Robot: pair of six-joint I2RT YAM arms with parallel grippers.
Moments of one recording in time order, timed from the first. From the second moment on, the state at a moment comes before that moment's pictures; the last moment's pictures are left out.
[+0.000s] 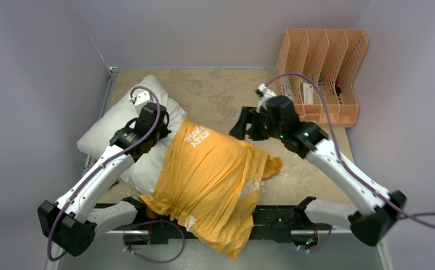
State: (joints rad) left arm -0.46 1.08 1.02 -0.69 -0.44 -0.74; right arm 0.64 1.03 1.13 -0.70 -0.05 0.63
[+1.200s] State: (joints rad) left arm -0.36 1.06 1.02 -0.64 -0.24 -0.71; right arm 0.77 1.07 1.05 -0.62 -0.18 0.58
